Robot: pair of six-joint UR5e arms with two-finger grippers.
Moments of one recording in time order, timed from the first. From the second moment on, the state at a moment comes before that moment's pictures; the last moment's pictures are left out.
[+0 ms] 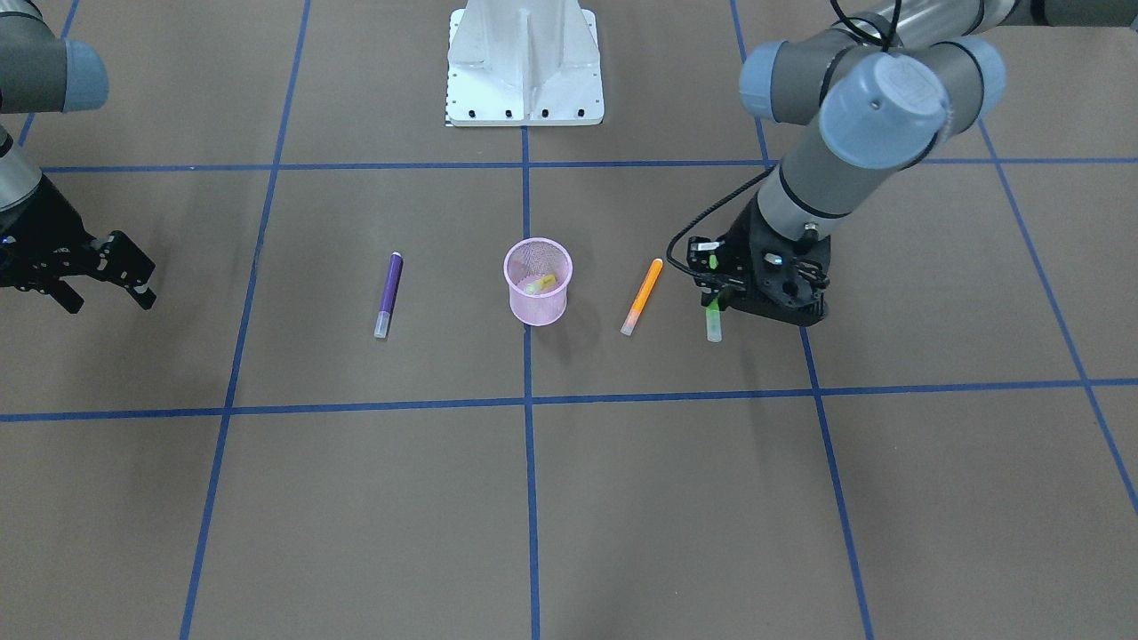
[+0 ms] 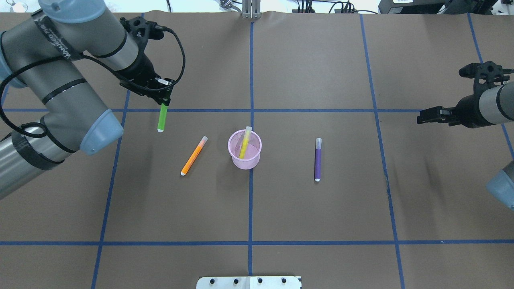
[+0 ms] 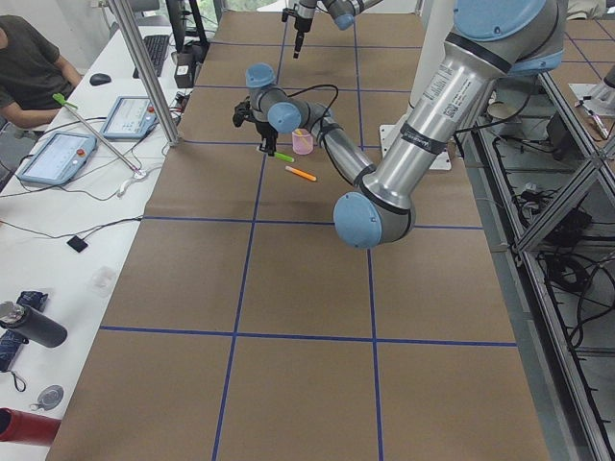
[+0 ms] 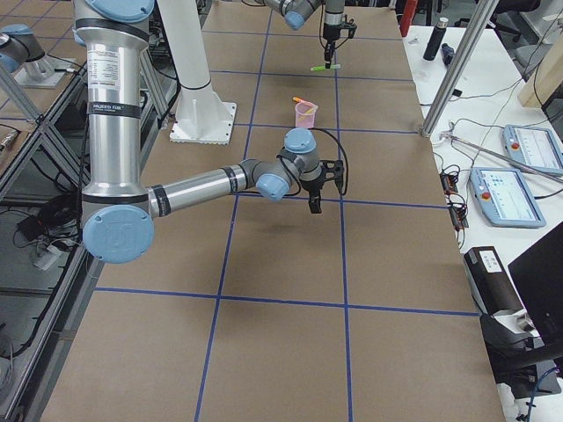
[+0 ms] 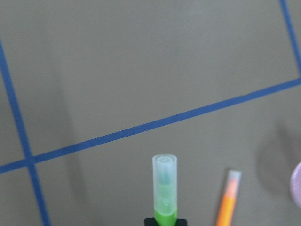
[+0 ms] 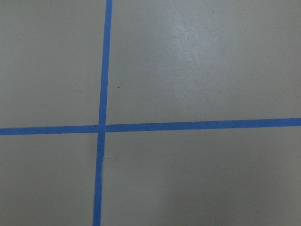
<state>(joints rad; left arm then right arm) -0.84 -2.21 -1.70 -1.61 -2.19 -0.81 0.96 -1.60 1.83 -1.00 2.03 0.97</state>
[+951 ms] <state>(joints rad) -0.60 -2.31 -1.72 -1.87 -1.68 -0.99 0.97 -1.60 1.83 -1.00 2.03 0.97</state>
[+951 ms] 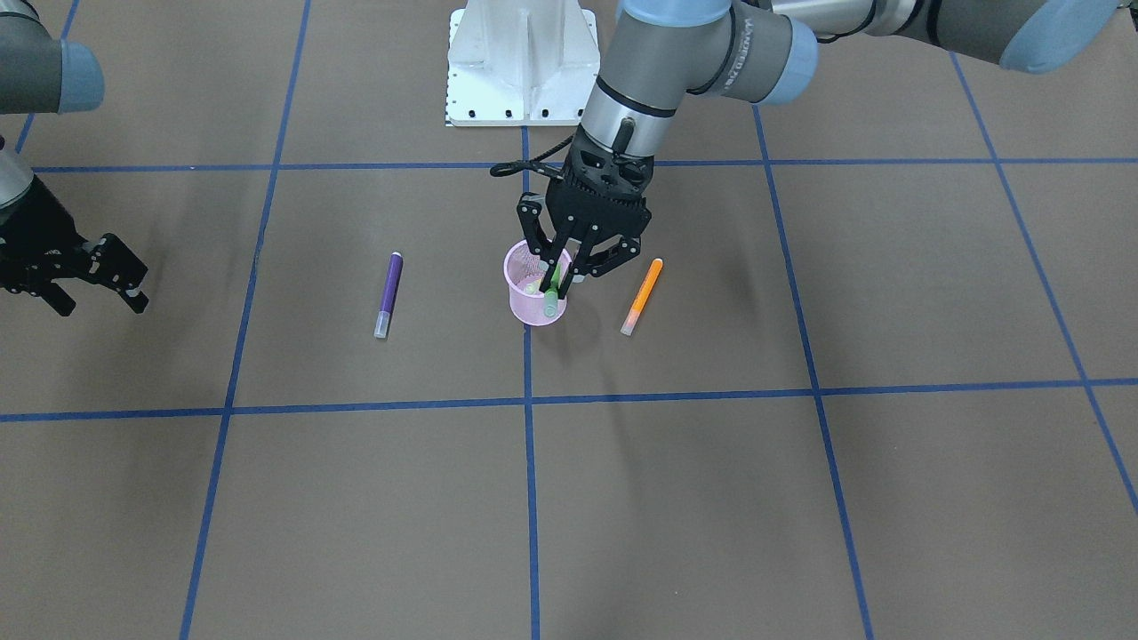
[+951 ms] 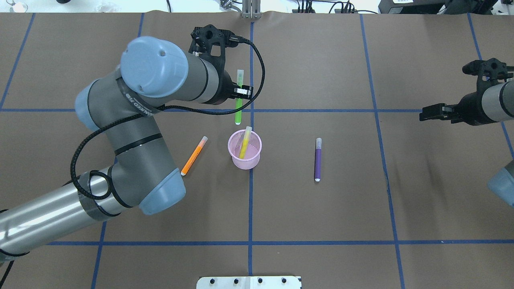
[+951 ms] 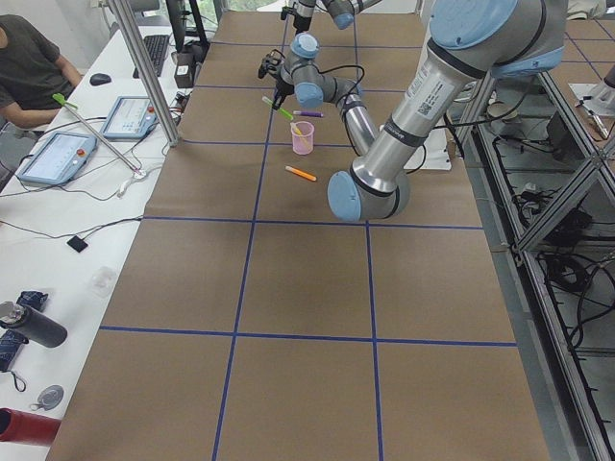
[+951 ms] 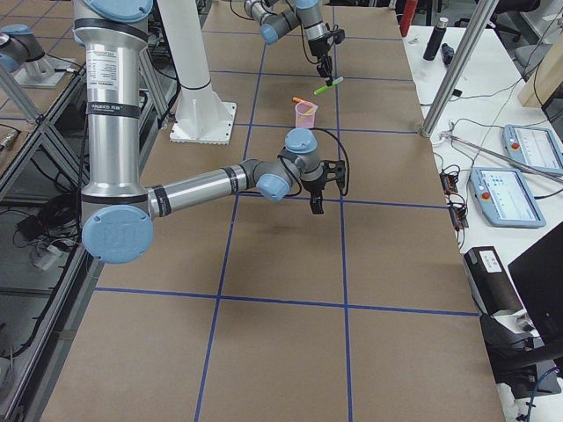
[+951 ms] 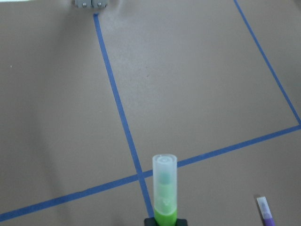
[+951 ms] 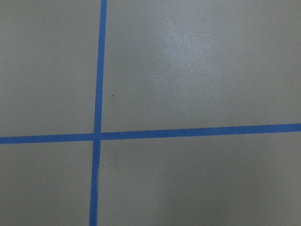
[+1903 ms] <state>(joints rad) -0.48 -2.26 -1.73 -1.91 -1.56 -0.99 0.97 -1.60 1.83 -1.00 2.02 0.97</state>
